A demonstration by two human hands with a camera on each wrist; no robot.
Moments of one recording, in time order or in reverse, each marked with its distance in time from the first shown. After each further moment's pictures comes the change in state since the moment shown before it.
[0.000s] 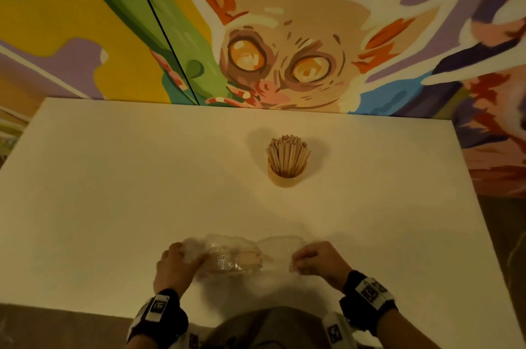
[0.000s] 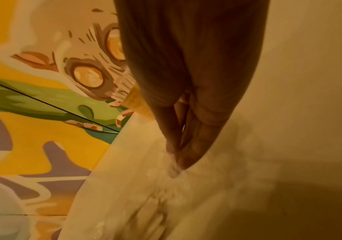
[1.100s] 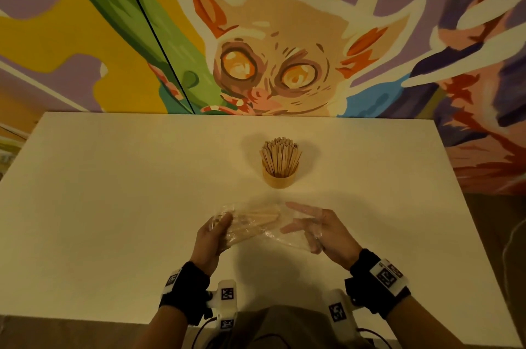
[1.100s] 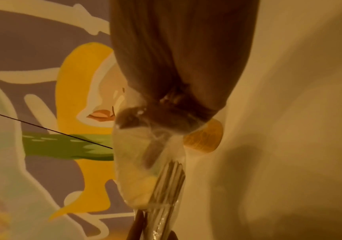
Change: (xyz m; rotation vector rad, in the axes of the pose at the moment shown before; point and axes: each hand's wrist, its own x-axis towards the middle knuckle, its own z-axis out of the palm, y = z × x) left_hand -0.037 0.103 0.006 -1.065 -0.391 0.228; right_hand -0.048 -0.075 -0.002 0.225 -0.085 -0.409
